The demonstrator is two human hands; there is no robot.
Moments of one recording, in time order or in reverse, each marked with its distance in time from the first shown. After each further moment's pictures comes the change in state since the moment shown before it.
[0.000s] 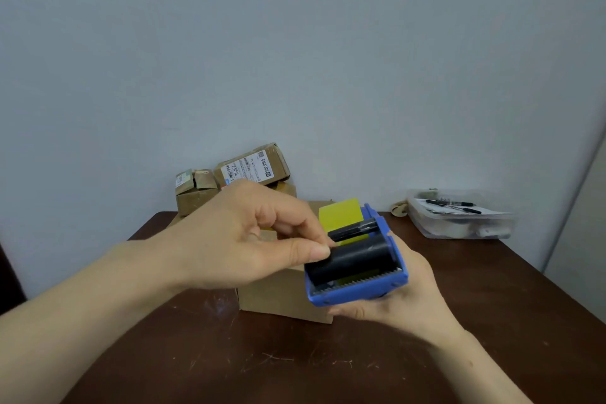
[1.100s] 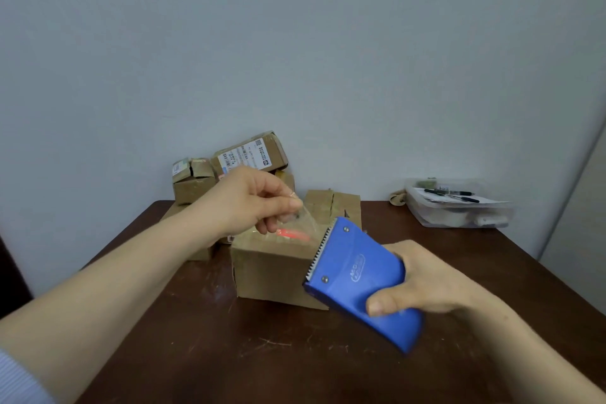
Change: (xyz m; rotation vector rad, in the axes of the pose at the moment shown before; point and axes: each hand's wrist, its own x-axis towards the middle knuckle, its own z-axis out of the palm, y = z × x) left_hand 0.030 -0.053 0.006 -0.131 0.217 -0.511; right_hand 0.005 0.014 -0.037 0.101 -0.443 0.450
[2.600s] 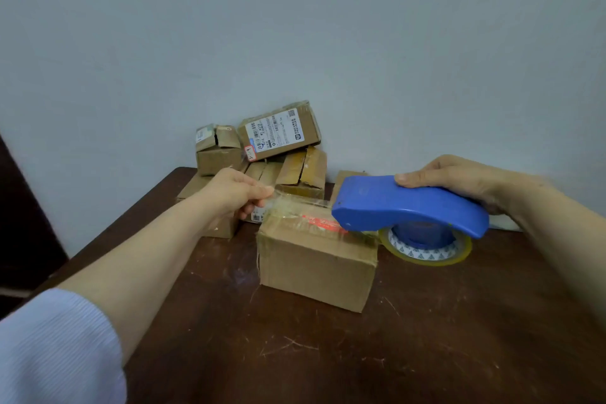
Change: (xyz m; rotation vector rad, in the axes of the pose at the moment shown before) left_hand 0.066 -0.130 -0.037 -0.189 0.198 -0.430; right_hand 0.115 -0.019 -0.072 -0.328 0.136 0.423
